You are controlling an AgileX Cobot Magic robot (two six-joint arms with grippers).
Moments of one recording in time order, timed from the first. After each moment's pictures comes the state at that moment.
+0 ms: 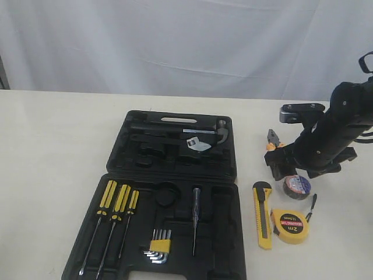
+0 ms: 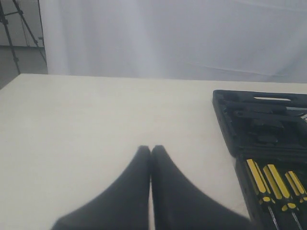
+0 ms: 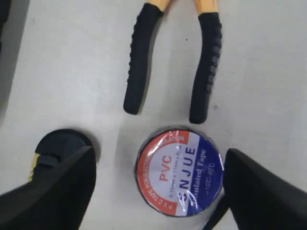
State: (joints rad) left arm -0.02 0.00 0.00 -0.02 0.27 -0.03; right arm -0.27 1.93 -1.14 0.06 0.55 -0.07
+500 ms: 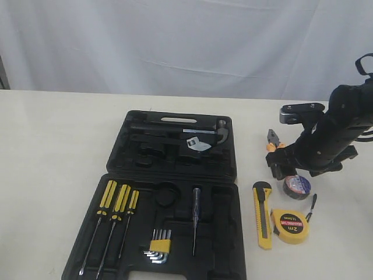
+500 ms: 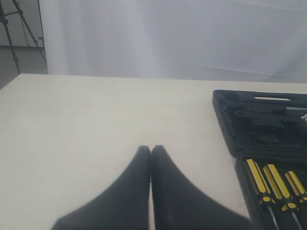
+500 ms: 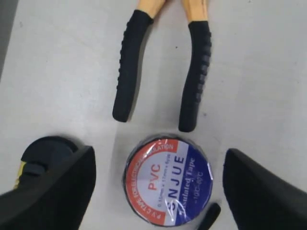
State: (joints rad) left arm -0.02 0.00 0.00 -0.02 0.27 -0.03; right arm -0.27 1.94 -1.14 0.00 0.53 -0.04
